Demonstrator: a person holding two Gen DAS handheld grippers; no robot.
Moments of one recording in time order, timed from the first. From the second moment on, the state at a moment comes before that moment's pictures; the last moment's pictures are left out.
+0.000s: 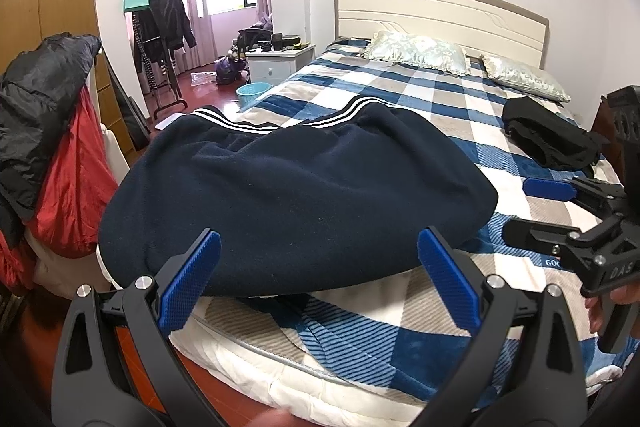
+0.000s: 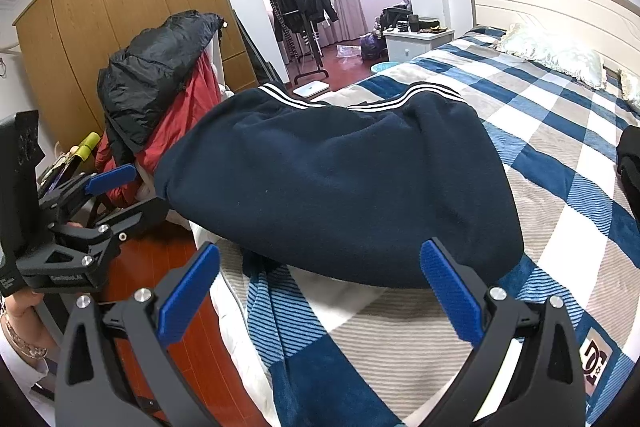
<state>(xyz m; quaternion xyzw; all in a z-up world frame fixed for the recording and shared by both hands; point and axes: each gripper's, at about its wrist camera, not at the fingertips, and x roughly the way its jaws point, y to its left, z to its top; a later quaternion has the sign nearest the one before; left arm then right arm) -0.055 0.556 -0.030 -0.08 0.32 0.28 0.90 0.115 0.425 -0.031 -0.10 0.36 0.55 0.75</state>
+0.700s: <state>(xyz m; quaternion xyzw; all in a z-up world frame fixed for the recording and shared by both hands) -0.061 0.547 -0.025 -0.08 0.31 0.30 0.90 0.118 0.415 -0.029 -0.10 0.36 0.55 0.75</state>
